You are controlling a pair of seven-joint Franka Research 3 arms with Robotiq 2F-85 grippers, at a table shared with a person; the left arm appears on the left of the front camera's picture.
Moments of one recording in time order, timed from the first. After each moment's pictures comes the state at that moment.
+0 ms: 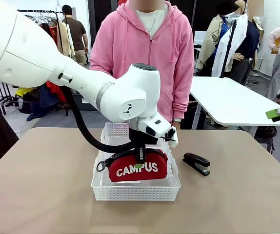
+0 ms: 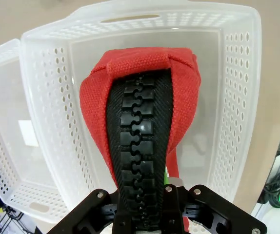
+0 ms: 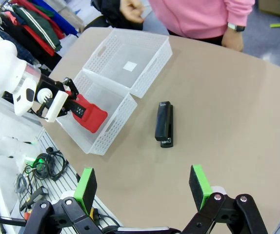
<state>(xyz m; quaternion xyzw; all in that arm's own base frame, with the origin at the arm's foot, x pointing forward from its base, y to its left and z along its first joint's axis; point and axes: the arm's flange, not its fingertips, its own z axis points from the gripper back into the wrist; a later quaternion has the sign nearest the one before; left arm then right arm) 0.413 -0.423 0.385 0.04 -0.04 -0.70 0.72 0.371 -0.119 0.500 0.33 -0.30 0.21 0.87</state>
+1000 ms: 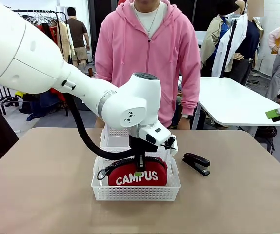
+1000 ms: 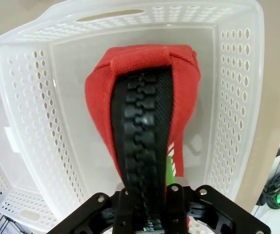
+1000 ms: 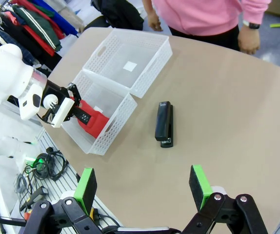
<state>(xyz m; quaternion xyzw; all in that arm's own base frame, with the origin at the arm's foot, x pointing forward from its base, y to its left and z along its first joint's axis) 0.411 -0.424 0.366 0.04 -0.02 -0.70 0.72 0.371 -0.119 0.500 0.33 -0.30 0.21 0.87</state>
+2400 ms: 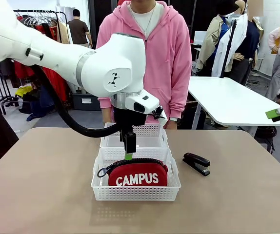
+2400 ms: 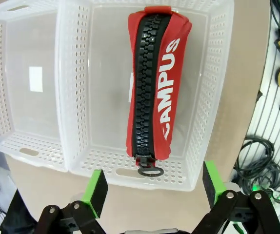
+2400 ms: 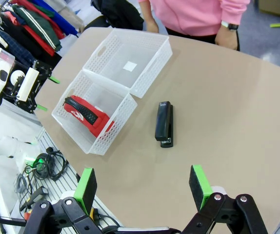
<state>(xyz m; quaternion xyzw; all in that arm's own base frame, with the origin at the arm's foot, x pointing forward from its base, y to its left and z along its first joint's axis) 0.399 -0.379 0.461 0.03 -0.03 -0.63 0.77 0.371 -0.119 0.500 0.33 -0.30 0.21 0.87</state>
